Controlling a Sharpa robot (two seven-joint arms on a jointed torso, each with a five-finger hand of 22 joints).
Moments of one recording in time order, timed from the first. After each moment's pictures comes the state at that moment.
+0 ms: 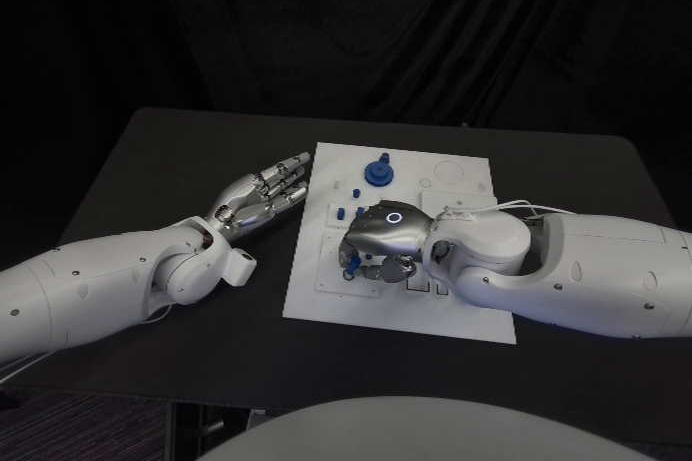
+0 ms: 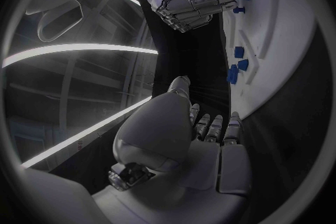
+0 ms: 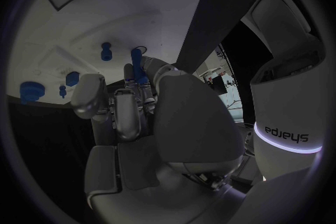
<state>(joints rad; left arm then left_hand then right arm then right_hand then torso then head) 1.13 -0.87 -0.21 1.39 -0.27 -0.02 0.68 1.57 0.18 -0.18 0.24 0.54 0.23 -0.01 0.03 0.03 0.01 0.03 0.01 0.00 0.00 0.10 0.01 0.00 0.16 0.03 0.19 0.02 0.07 1.28 -0.68 -0.25 1.72 -1.80 -0.21 -0.04 1.53 -0.14 0.40 0.12 0.28 1.03 0.14 0.17 0.25 1.15 0.09 0.19 0.13 1.44 0.00 1.38 1.20 0.10 1.37 0.11 1.11 1.31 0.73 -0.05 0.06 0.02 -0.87</state>
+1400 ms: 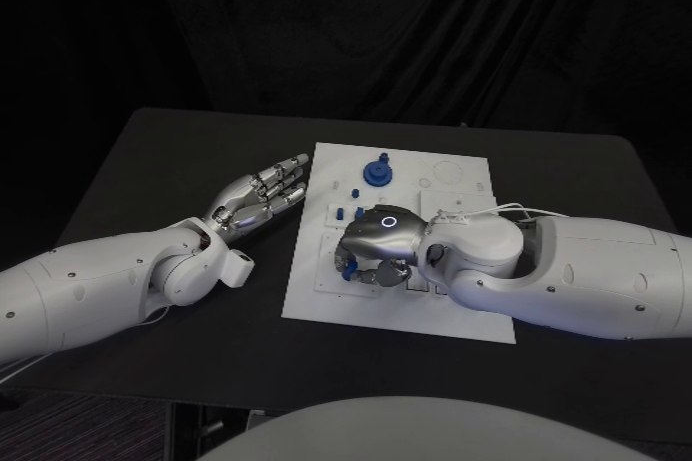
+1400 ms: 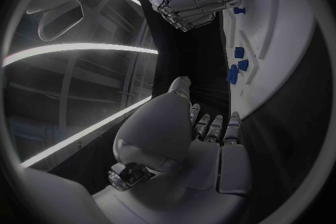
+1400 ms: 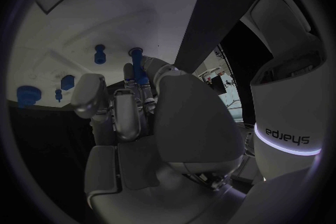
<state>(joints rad) 1.13 -0.88 -0.21 1.39 -0.27 -0.02 0.68 1.58 0.19 -0.17 0.23 0.55 0.23 0.00 0.03 0.03 0.01 0.03 0.01 0.00 0.00 0.11 0.01 0.00 0.16 0.03 0.20 0.02 0.08 1.27 -0.67 -0.24 1.71 -1.80 -0.20 -0.04 1.53 -0.15 0.40 0.12 0.28 1.03 0.14 0.16 0.25 1.15 0.09 0.20 0.13 1.44 0.00 1.38 1.19 0.10 1.37 0.11 1.10 1.31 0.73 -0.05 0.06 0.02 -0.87</state>
